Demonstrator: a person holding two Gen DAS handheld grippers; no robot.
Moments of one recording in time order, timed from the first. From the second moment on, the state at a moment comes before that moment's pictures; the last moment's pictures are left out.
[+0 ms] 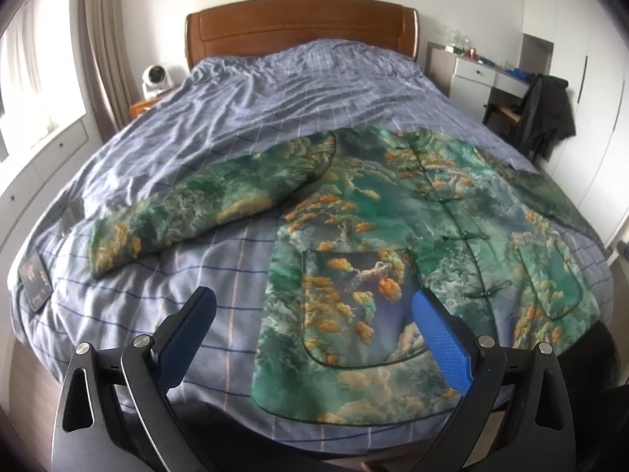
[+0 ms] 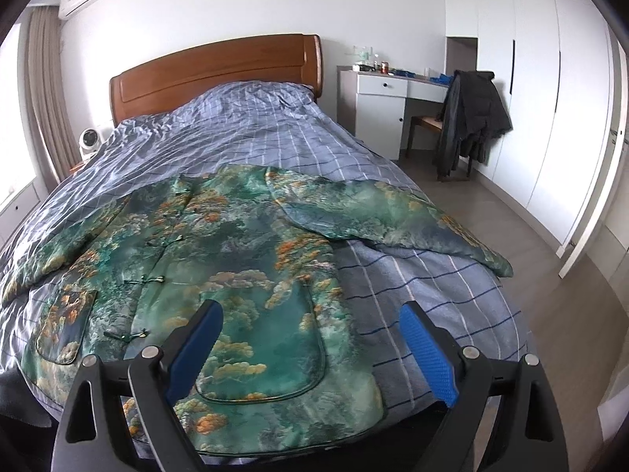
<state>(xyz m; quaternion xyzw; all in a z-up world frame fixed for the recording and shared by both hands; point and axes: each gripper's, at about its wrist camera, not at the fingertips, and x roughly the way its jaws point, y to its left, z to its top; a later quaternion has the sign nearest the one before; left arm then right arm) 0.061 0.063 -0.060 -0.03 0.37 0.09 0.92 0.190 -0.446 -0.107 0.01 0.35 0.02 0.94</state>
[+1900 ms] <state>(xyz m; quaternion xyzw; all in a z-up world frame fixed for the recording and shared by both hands) 0.073 0.055 -0.077 -0.04 0.42 0.12 0.90 0.408 -0.397 -0.143 0.04 0.37 0.20 0.91</state>
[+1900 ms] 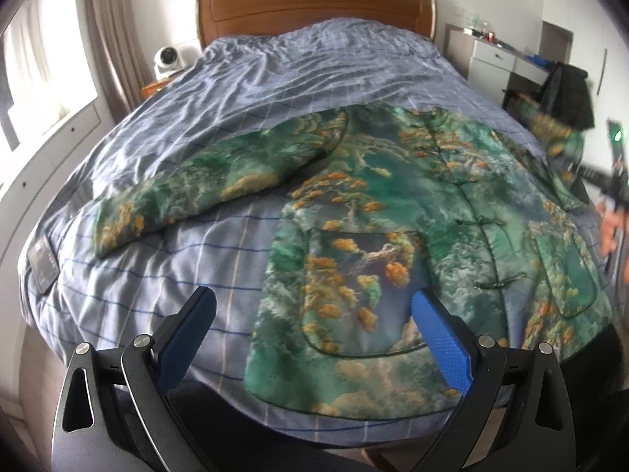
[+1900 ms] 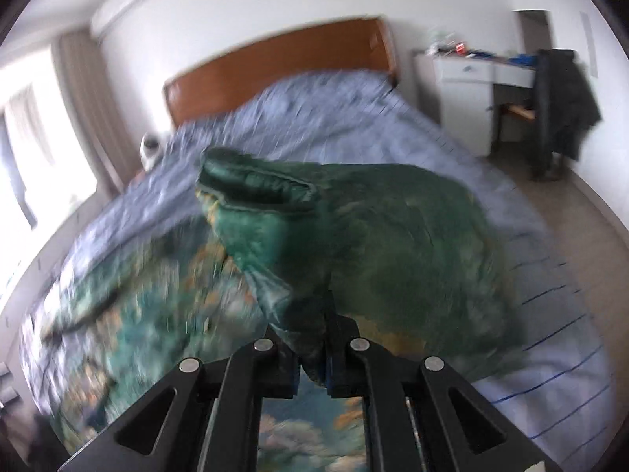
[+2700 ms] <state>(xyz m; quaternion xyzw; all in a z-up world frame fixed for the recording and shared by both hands) 0.281 -0.090 -0.119 -0.13 0.52 -0.21 0.82 0.251 -0.400 -0.170 0.03 0.40 0.25 0.88</state>
